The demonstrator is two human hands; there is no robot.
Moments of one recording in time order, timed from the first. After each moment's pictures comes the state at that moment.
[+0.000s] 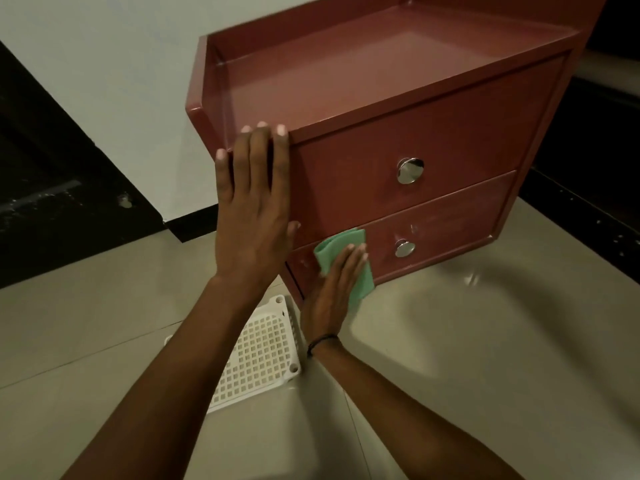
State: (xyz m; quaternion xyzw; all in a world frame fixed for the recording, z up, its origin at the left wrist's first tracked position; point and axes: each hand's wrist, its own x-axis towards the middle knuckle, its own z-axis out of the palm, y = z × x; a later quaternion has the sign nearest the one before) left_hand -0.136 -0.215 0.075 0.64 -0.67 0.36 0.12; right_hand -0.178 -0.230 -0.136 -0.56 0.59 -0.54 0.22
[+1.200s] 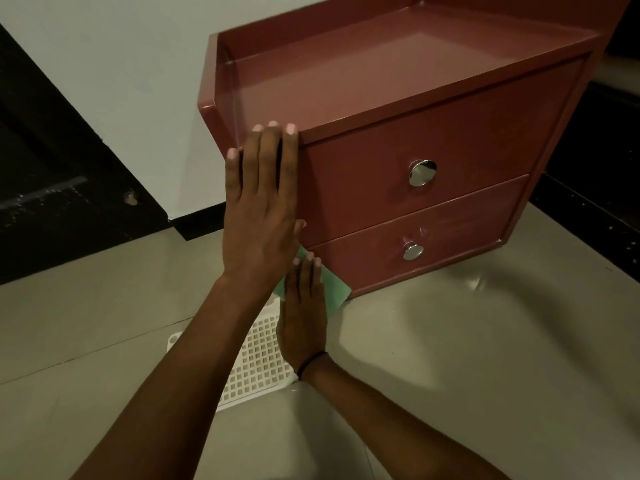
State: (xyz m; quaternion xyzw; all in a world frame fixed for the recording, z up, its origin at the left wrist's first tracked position) left_hand -0.132 -0.218 0.071 0.64 -0.66 0.37 0.14; right_hand -0.150 -0.196 -0.145 -0.73 0.49 -0.46 0.16
